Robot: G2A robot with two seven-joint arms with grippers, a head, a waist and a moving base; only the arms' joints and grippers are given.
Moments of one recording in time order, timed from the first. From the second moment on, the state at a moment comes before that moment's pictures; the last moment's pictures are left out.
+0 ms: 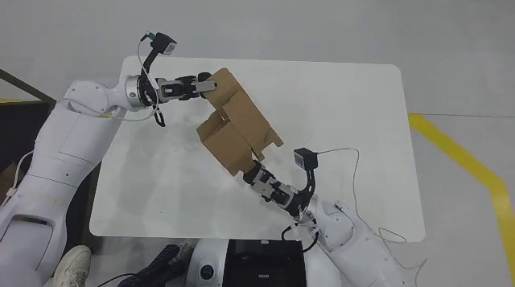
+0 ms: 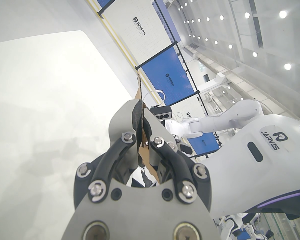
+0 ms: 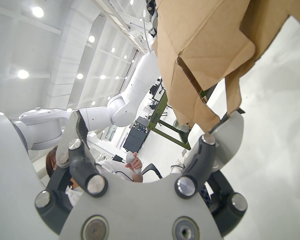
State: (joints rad) left arm 0.78 -0.83 -1.03 -1.24 -0.61 -0.66 -1.16; right arm -1.43 -1.28 0.88 -1.54 0.01 -0.84 0.33
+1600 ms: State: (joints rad) left arm 0.78 -0.83 -1.03 -1.24 -0.61 -0.66 -1.16; right arm -1.32 -1.31 0.78 -1.42 0.19 -0.87 0.35
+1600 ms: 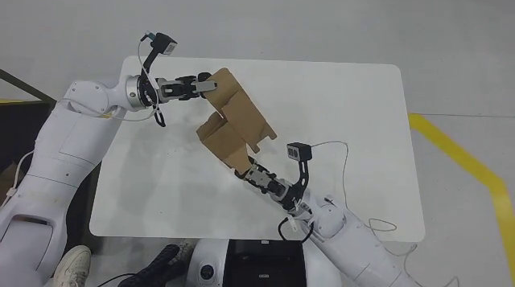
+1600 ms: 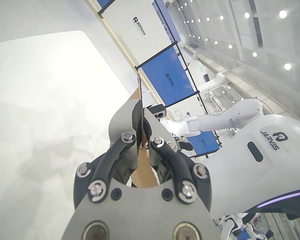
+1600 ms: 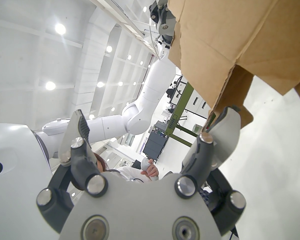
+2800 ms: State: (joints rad) left arm 0.78 -0.83 -1.03 -1.24 -0.61 -0.66 -1.16; right arm -1.42 -1.27 0.96 -1.56 -0.04 -0.77 0.37
